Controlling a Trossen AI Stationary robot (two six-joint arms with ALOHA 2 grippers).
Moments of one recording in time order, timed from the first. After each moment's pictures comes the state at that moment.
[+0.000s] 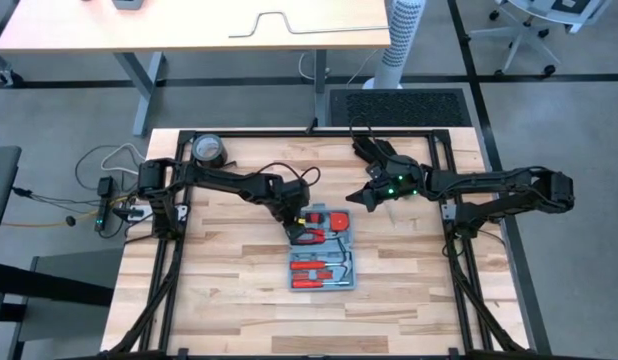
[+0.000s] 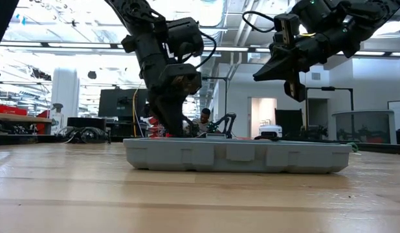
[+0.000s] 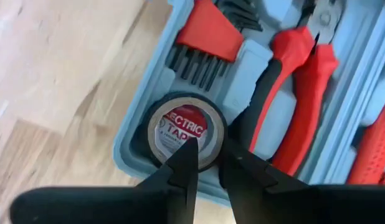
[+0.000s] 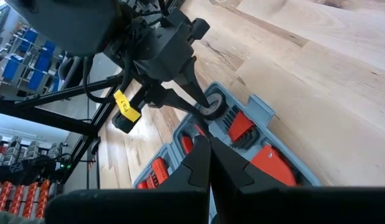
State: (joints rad) left arm 0.14 1.82 1.14 -0.48 0.14 -0.39; right arm -0.29 1.18 0.54 0.18 -0.28 0.77
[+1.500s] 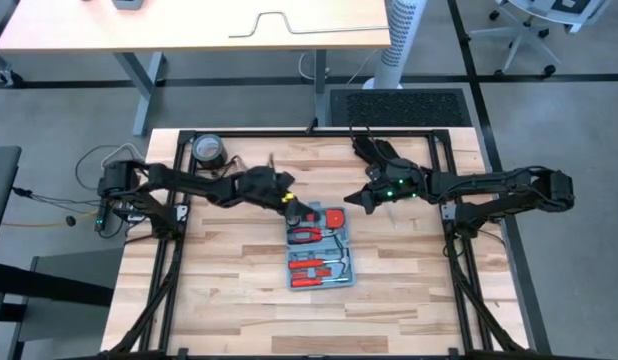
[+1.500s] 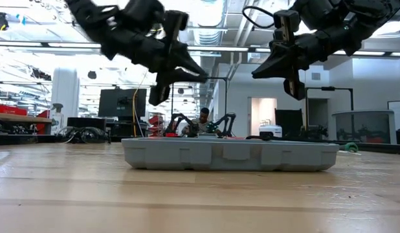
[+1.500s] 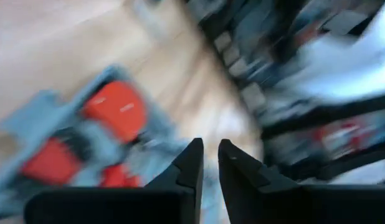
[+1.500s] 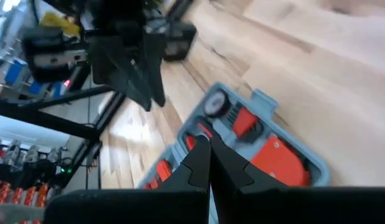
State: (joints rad) left arm 0.19 1.55 0.75 0.42 0.29 -0.89; right arm -0.25 1.18 0.54 0.21 -0.23 0.79
